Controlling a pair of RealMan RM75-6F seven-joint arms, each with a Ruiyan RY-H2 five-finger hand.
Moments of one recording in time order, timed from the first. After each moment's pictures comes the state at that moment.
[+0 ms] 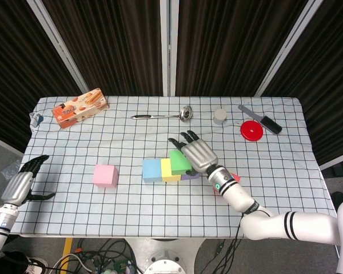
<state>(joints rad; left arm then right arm) -0.27 -1.29 0.00 -1.18 1.49 1.22 -0.55 1.06 -1.35 0.16 -1.75 -0.78 0.88 -0.51</state>
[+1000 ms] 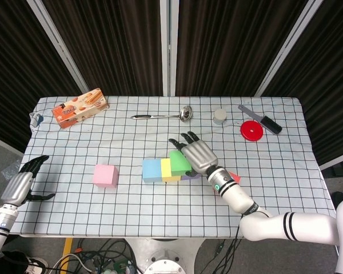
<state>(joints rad) -0.27 -1.29 0.00 -1.18 1.50 1.22 -0.56 1.07 -1.35 0.16 -1.76 -0.75 0.90 -0.51</state>
